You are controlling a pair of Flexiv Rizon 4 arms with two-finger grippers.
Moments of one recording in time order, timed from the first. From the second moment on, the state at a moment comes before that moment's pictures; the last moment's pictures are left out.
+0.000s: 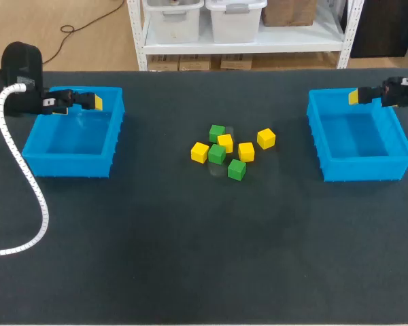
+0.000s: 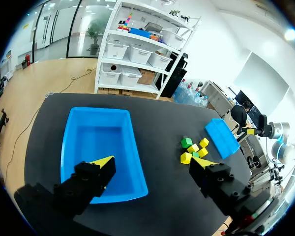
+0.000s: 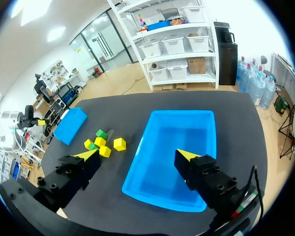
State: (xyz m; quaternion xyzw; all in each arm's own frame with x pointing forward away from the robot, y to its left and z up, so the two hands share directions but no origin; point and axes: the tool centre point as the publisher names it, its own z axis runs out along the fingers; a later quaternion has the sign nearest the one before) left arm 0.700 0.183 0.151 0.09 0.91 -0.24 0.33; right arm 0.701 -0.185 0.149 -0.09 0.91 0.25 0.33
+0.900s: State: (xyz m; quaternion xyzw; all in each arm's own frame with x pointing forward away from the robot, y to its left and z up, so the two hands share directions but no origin) left arm 0.700 0.183 0.151 0.09 0.91 -0.24 0.33; right arm 0.701 -0.185 0.149 -0.09 0.91 0.25 0.33
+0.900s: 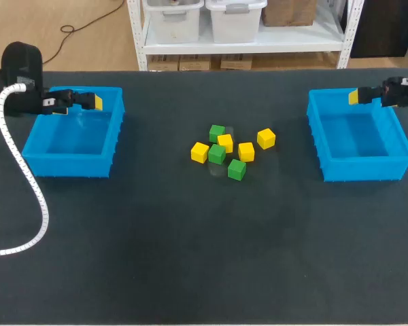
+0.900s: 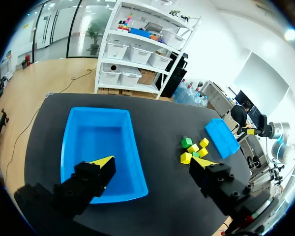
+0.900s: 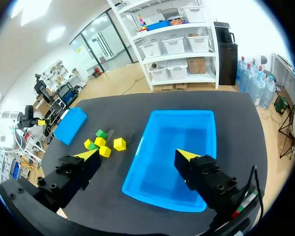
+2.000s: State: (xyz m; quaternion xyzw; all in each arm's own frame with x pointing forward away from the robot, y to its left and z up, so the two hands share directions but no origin) left arm 0.700 0.183 0.151 0.09 0.91 -0.24 0.33; right arm 0.726 0.021 0.100 -0.37 0.90 0.14 0.17
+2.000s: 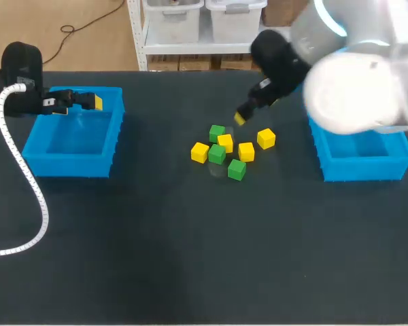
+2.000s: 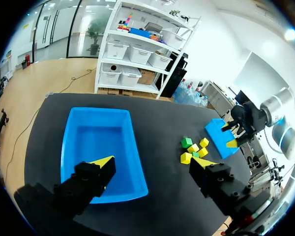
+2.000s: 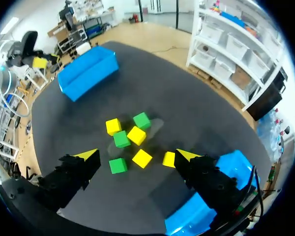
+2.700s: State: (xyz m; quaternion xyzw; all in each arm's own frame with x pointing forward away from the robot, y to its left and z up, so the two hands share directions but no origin) left arm 0.700 0.183 0.151 0.09 0.91 -0.24 0.33; right arm 0.731 0.035 0.072 -0.36 0.93 0.06 0.07
